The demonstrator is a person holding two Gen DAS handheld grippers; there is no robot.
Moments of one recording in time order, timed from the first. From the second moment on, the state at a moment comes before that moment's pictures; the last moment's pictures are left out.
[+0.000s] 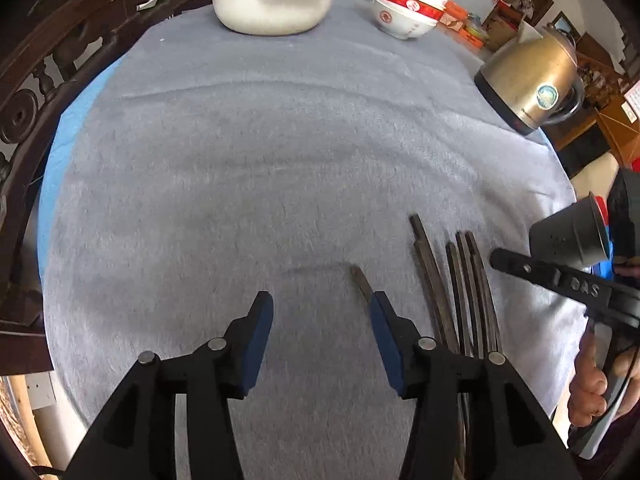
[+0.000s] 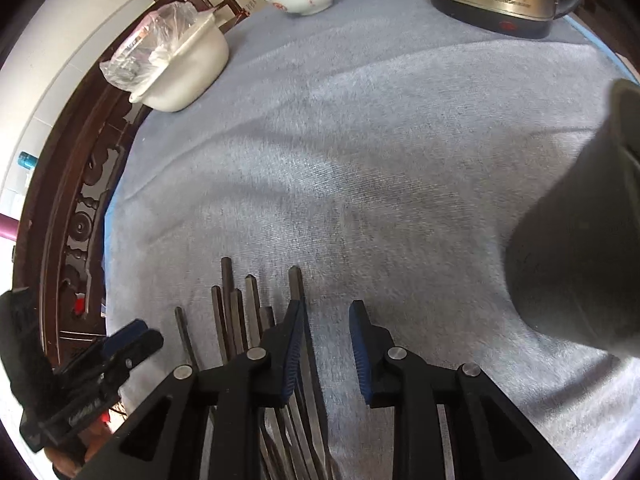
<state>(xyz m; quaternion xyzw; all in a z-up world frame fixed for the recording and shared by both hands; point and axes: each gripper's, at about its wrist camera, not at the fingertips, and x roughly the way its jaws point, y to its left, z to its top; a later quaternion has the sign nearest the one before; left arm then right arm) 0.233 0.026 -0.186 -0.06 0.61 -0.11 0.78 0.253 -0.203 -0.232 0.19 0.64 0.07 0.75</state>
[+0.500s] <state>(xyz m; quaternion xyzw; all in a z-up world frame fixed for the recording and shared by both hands) 0.255 -0.019 -0.207 -0.01 0.61 -0.12 0.78 0.278 -0.148 -0.237 0.06 0.66 0.07 0.75</state>
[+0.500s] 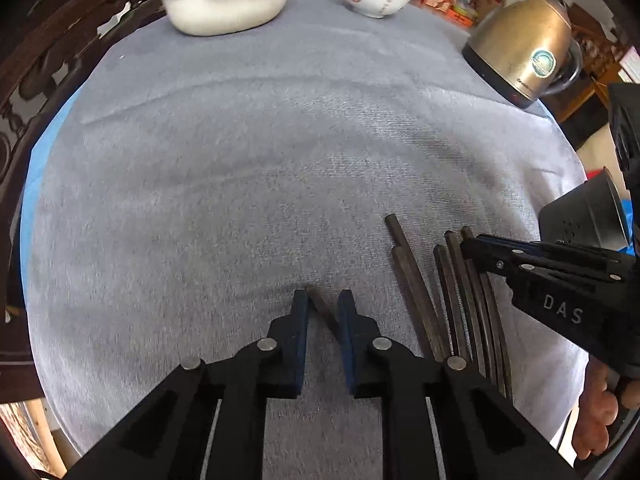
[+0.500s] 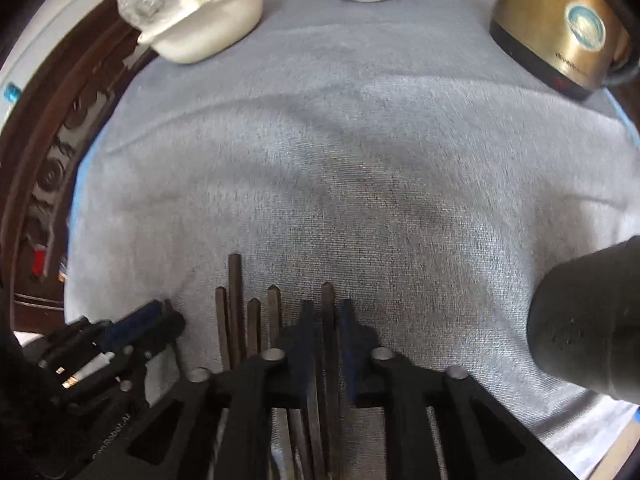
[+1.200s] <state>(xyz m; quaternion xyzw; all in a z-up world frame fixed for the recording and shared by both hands) 0.224 0.008 -0.088 -0.04 0.50 -0.15 0.85 0.206 -0.235 -0.110 0.22 0.49 0.09 0.84</state>
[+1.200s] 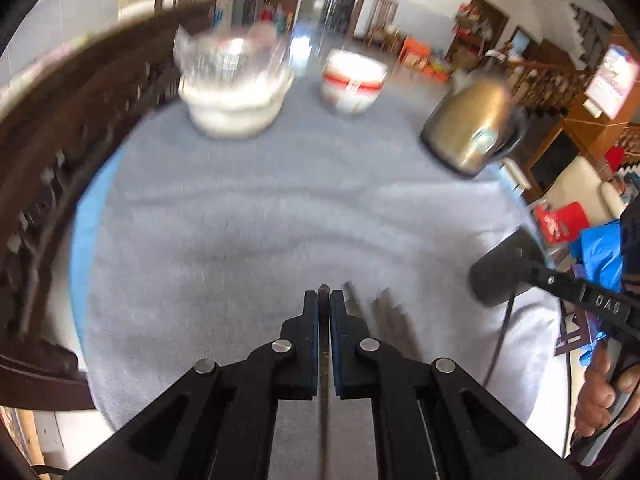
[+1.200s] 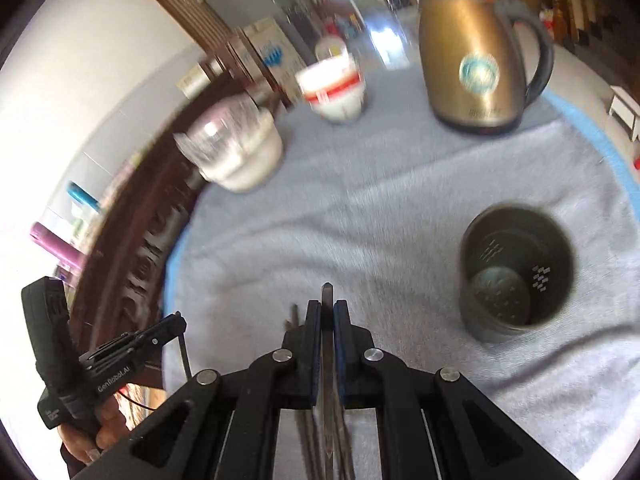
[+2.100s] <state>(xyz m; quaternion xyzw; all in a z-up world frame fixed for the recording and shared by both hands) 0.210 -0.150 0.126 -0.06 0.23 -0.25 0.94 0.128 -0.337 0.092 0.18 0.17 -0.08 0.97</state>
